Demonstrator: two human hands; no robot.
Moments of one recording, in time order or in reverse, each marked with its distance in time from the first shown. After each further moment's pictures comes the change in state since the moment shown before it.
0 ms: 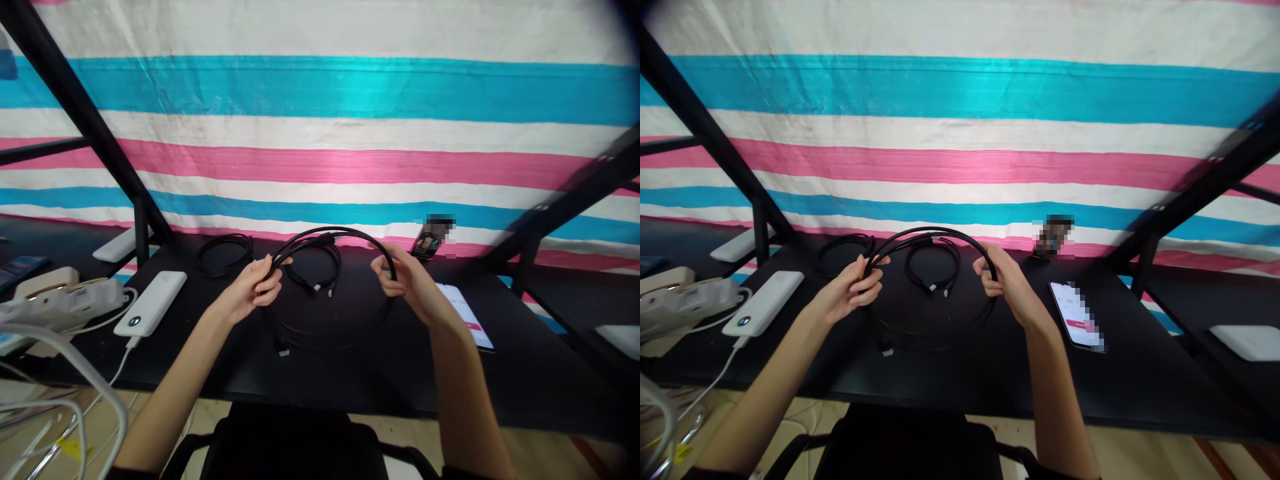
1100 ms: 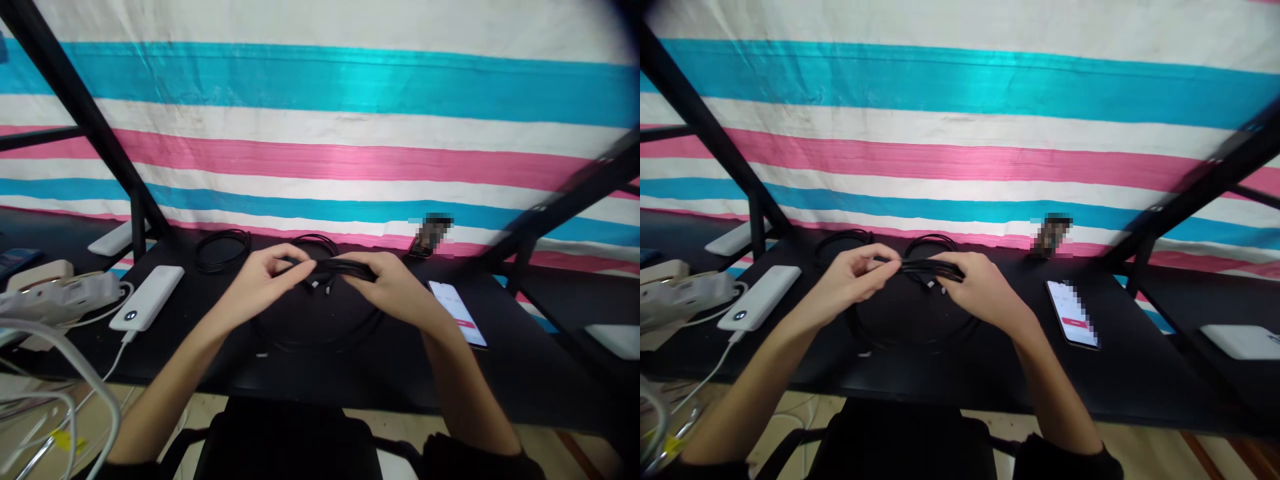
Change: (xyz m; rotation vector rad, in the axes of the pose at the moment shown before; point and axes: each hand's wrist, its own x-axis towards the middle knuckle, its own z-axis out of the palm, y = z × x) left_hand -0.012 0.029 0.047 0.480 0.155 0.089; right_hand -0.012 -0.030 0.041 -0.815 -0.209 -0.413
